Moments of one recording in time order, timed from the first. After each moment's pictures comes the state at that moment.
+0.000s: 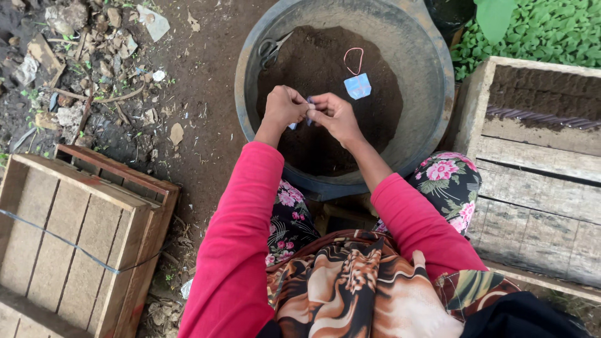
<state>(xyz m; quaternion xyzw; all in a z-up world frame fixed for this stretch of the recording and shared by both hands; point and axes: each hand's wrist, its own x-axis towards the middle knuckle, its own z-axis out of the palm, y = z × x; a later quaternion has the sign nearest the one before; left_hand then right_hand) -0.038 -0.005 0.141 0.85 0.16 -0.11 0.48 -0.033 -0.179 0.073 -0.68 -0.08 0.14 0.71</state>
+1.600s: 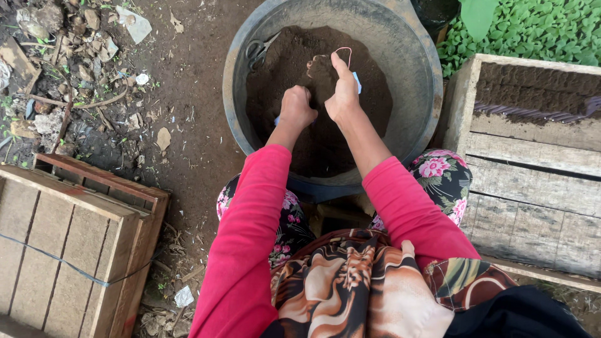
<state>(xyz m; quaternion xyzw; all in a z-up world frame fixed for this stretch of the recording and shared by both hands) 0.005 -0.049 0.049 0.95 0.06 -0.07 0.29 0.024 -0.161 0.154 -0.31 0.25 0.16 0.90</state>
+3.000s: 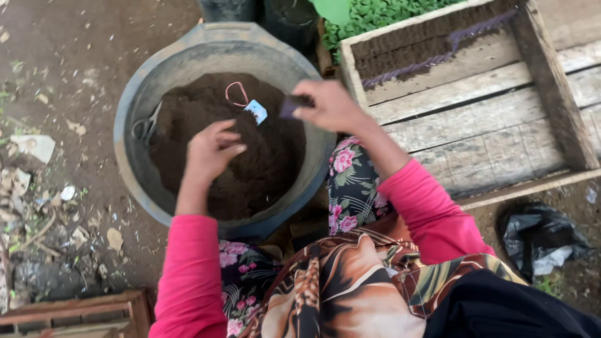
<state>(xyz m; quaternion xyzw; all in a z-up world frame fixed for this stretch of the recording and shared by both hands) -0.013 -0.062 0.159 0.80 -0.12 -0.14 0.57 -0.017 -0.385 0.243 -0.90 -0.18 -0.01 0.40</state>
